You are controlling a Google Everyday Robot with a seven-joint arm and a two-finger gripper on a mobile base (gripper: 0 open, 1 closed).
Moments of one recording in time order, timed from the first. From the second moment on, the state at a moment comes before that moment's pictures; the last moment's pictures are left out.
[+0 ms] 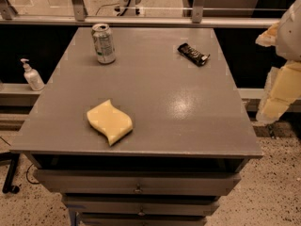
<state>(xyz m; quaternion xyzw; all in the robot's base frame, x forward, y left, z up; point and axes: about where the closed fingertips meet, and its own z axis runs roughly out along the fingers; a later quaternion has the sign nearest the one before) 0.438 -0.216 0.978 -0.60 0.78 -0.04 0.16</state>
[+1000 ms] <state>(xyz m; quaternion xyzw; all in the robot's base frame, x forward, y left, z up) 0.480 -0.234 0.966 -0.57 0.79 -0.03 0.21</state>
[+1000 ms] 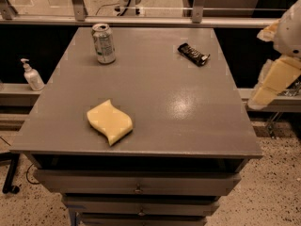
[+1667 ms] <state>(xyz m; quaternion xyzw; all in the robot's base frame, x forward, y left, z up) 0.580 -0.253 0.940 -0.49 0.81 0.00 0.31</state>
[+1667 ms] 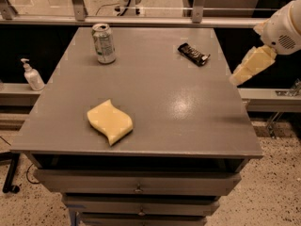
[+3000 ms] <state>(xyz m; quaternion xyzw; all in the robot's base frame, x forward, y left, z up) 0.721 -0.229 0.861 -0.38 0.83 0.11 0.40</state>
